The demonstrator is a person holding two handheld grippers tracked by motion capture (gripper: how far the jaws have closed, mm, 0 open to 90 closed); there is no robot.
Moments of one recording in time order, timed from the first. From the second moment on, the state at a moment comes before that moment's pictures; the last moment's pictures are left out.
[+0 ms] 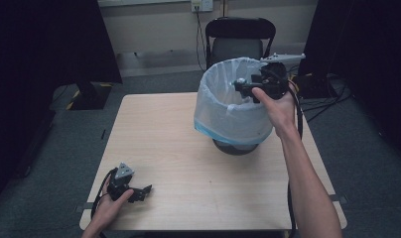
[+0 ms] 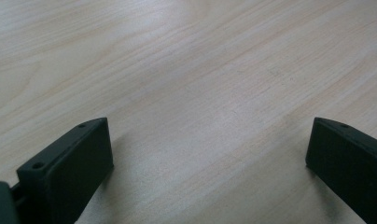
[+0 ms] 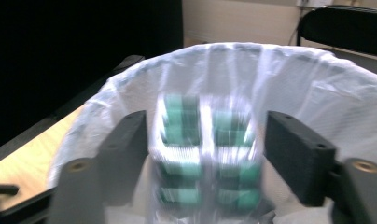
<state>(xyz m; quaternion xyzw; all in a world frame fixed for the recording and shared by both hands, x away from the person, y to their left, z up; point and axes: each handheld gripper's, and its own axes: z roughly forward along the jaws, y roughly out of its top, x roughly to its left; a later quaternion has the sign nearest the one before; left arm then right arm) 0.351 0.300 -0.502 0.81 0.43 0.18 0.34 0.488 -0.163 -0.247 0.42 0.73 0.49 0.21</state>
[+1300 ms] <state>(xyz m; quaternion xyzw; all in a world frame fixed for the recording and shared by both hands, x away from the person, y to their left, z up) 0.351 0.300 -0.502 0.82 0.43 0.18 0.34 0.410 -0.146 -0.251 0.30 0.75 0.55 0.19</state>
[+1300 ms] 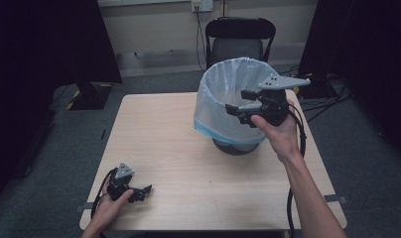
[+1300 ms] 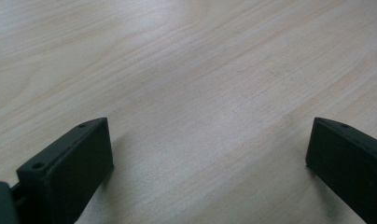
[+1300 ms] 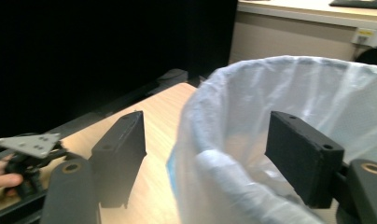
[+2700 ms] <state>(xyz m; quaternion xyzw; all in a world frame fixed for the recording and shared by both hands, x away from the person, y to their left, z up) 0.351 0.300 -0.502 0.81 0.43 0.18 0.34 0.350 -0.187 -0.416 0.39 0.78 0.46 0.16</state>
